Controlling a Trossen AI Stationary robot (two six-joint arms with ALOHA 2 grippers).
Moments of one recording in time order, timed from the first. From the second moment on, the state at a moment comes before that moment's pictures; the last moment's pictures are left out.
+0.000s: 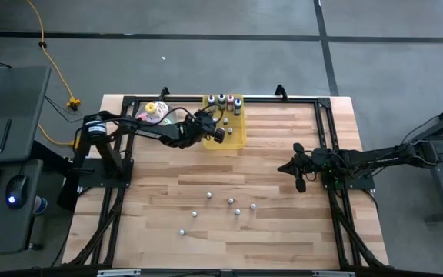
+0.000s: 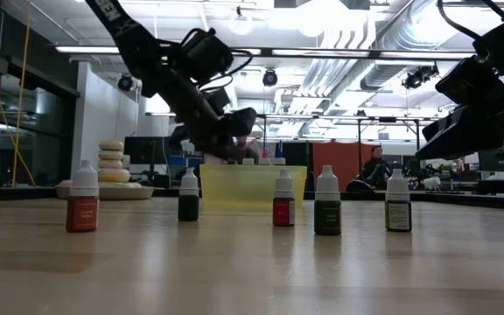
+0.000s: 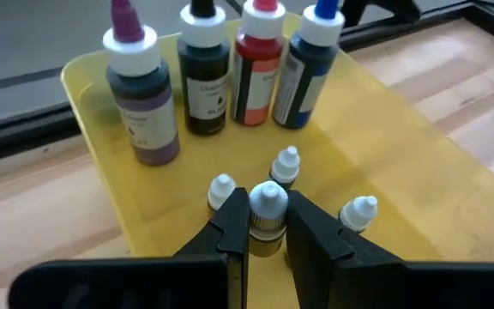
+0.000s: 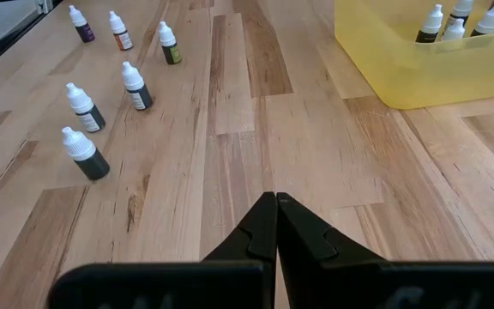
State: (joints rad) left arm 0.26 1.74 0.92 0.20 -0.57 -0.55; right arm 0.00 0.49 0.01 0.05 0.02 0.13
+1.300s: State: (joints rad) left arm 0.26 1.86 0.93 0.30 -0.55 -0.57; right arm 0.00 0.49 0.01 0.05 0.02 0.13
